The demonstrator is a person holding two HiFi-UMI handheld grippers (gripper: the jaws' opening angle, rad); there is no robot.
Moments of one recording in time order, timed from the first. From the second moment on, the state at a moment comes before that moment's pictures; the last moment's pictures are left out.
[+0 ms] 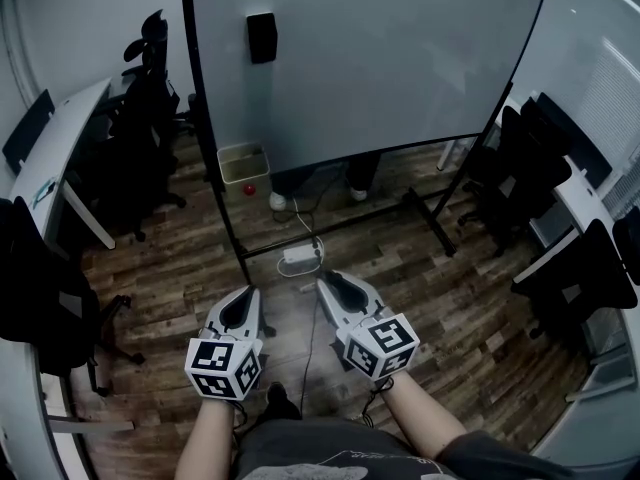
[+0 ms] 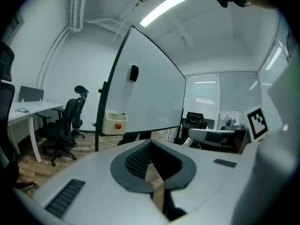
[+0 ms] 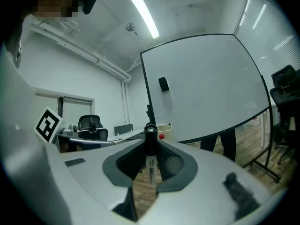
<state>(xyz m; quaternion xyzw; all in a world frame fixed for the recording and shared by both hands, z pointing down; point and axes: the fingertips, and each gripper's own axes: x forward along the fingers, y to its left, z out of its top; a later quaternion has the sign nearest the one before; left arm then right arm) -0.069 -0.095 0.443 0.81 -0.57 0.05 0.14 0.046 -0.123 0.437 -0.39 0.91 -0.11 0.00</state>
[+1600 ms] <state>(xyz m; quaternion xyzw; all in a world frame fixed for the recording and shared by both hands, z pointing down) -0.146 -0.313 0.426 0.76 -0.63 0.04 0.13 -0.053 -0.387 0.373 -0.32 0.94 -0.08 0.05</state>
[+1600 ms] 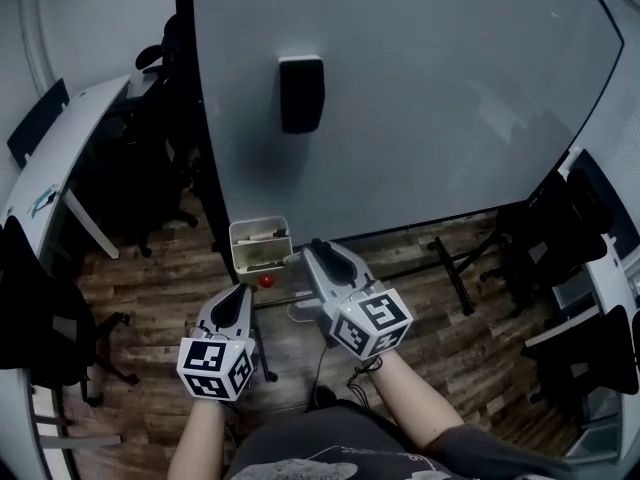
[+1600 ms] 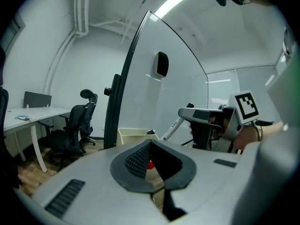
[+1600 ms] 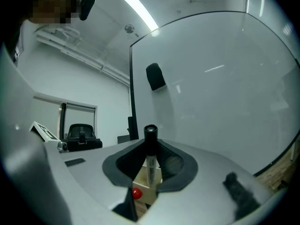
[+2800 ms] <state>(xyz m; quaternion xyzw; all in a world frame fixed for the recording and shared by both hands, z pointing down) -0.145 -0.323 0.442 0.74 -0.65 0.05 0.14 -0.088 -0.402 0.441 -0.27 0.96 -0.11 -0.02</state>
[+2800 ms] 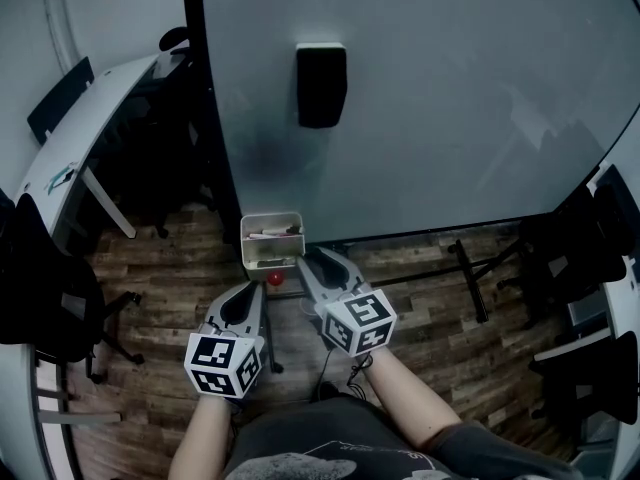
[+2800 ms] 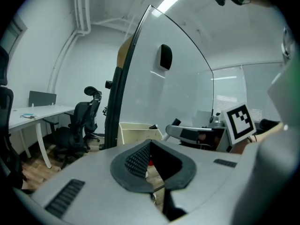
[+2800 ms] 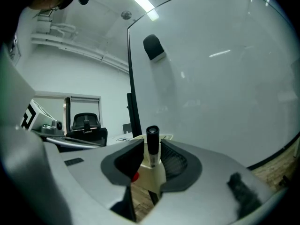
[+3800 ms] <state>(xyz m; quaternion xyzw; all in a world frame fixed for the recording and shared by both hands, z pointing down) -0.133 -0.238 0.427 0.81 -0.57 0.05 0.13 -0.028 -0.290 0.438 -0.43 0.90 -0.13 -0.02</state>
